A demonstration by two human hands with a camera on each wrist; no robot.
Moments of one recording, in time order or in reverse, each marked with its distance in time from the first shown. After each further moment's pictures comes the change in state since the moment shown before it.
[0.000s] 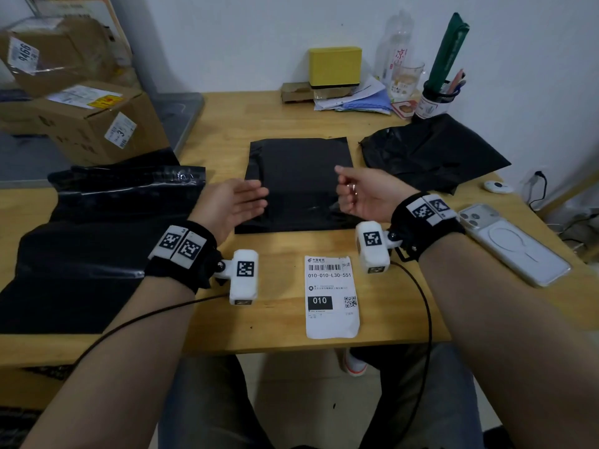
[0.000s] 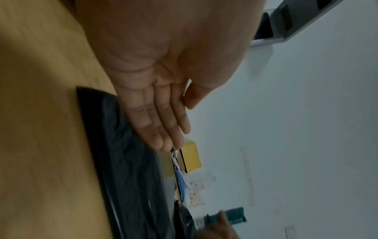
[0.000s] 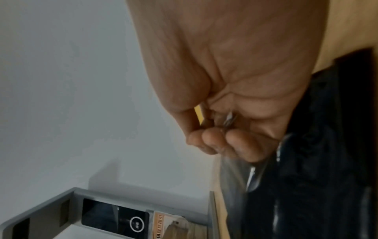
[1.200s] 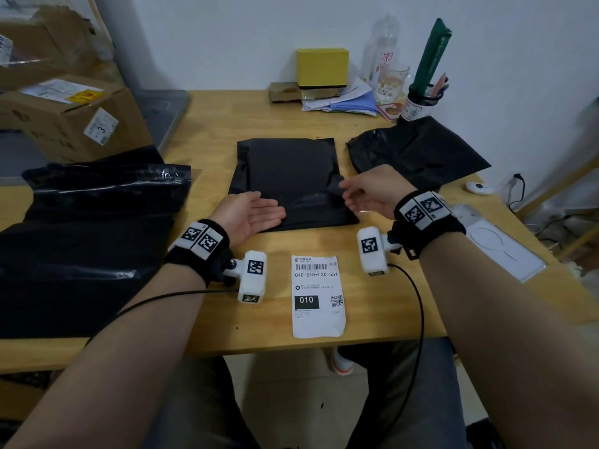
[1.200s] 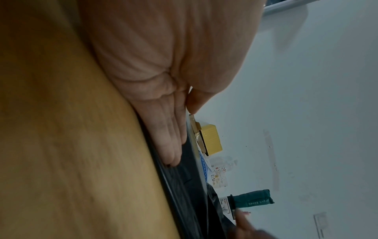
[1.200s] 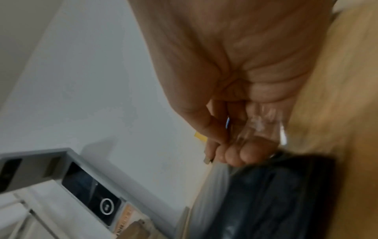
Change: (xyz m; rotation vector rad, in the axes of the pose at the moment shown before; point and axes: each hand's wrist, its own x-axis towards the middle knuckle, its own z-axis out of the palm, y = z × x) left_hand 0.020 -0.027 0.029 -0.076 -0.173 -0.229; right_hand -0.018 -0.006 -0.020 -0.391 0.343 -0.098
